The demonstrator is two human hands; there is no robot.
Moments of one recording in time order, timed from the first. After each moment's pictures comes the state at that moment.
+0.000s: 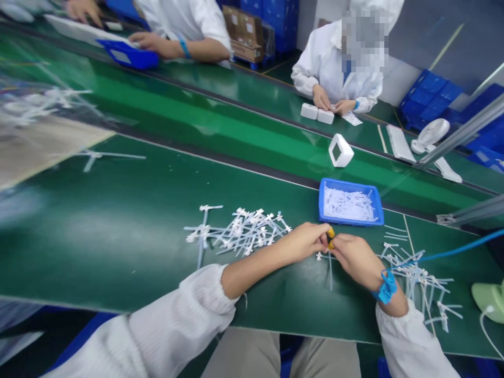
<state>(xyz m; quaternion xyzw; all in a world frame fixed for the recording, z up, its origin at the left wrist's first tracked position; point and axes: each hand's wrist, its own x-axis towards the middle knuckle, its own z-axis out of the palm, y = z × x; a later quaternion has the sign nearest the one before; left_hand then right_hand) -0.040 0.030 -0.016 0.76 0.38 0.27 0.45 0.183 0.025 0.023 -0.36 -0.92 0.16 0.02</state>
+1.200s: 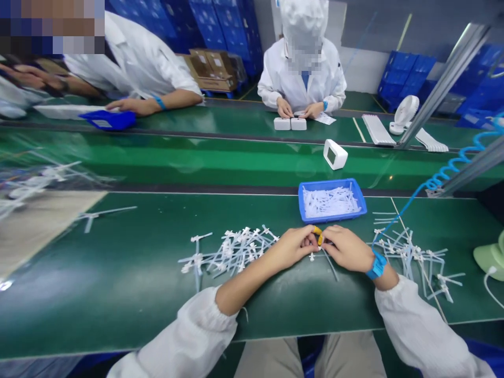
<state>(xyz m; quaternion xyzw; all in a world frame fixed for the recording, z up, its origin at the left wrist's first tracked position) -0.045 0.027 -0.018 0.76 0.40 0.25 0.44 0.188 0.030 0.009 -0.37 -0.88 0.27 0.15</state>
